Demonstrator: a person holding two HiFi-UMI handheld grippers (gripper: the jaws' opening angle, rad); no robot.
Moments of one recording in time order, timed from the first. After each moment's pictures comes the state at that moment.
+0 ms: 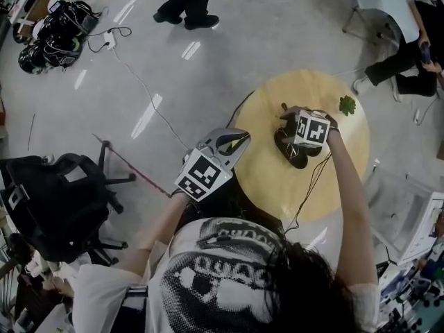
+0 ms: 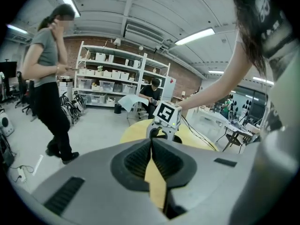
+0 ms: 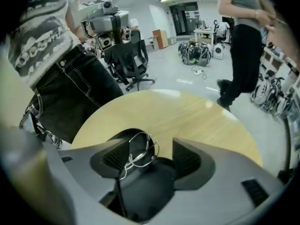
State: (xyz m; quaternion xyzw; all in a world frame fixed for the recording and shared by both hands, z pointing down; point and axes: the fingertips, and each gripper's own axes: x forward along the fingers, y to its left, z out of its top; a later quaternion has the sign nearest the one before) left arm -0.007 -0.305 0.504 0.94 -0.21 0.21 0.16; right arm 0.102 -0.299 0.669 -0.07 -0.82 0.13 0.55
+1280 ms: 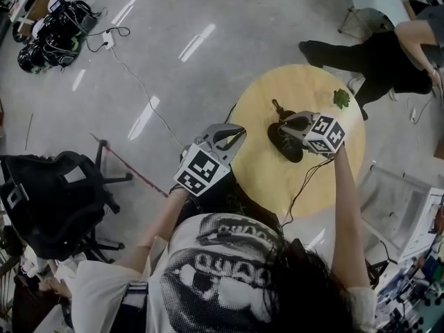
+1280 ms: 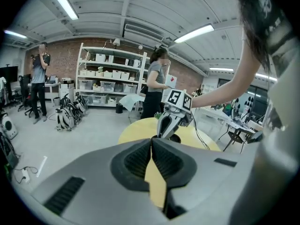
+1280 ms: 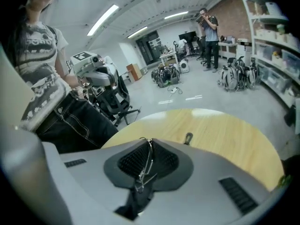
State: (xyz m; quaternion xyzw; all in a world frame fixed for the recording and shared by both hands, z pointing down) left arm -0.005 -0.287 0.505 0.94 -0.22 0.23 0.14; right arm 0.108 -0.295 0.608 0.10 -0.88 0.26 0.39
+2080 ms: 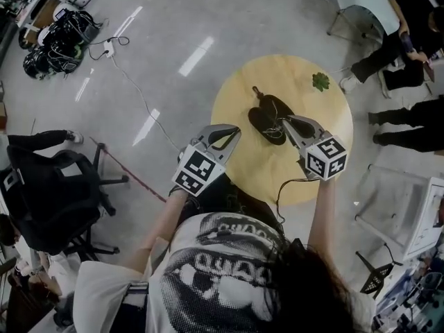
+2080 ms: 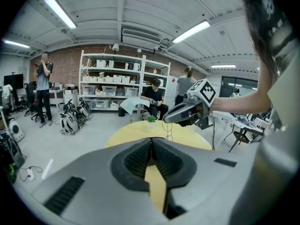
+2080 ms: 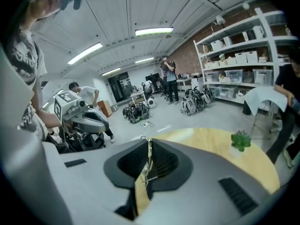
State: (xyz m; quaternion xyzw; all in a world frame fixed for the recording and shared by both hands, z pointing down) left arm 0.044 -0.221 0.485 0.93 -0.26 0.22 0.12; right arm 0.165 -0.250 0.506 0.37 -0.88 0.24 0.20
